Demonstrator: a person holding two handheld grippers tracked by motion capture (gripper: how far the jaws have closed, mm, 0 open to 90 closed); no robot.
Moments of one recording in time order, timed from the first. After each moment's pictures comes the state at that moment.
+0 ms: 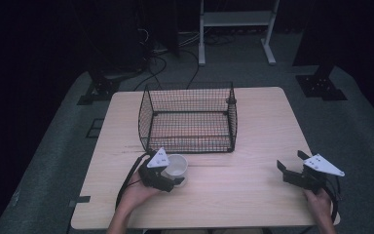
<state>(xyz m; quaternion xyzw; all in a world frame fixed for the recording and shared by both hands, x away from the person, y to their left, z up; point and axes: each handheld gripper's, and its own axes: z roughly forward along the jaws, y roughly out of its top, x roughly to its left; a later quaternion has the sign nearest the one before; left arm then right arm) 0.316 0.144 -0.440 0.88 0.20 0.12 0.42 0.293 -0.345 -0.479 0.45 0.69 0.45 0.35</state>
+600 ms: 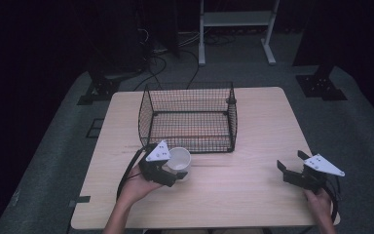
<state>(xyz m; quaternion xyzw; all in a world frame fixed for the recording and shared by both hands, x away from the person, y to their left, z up) 0.319 0.136 -0.406 0.87 0.17 0.12 0.44 0.293 -0.345 -0.479 0.45 0.69 0.45 0.34</state>
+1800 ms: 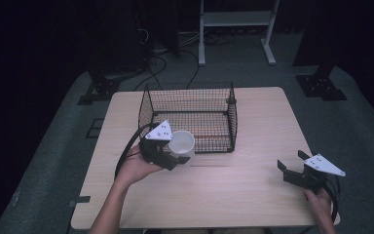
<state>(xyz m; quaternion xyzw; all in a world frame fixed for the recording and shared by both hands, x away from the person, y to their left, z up) 0.343 0.128 -0.344 0.88 0.13 0.11 0.44 0.293 -0.346 -0.479 0.45 0.69 0.45 0.34</state>
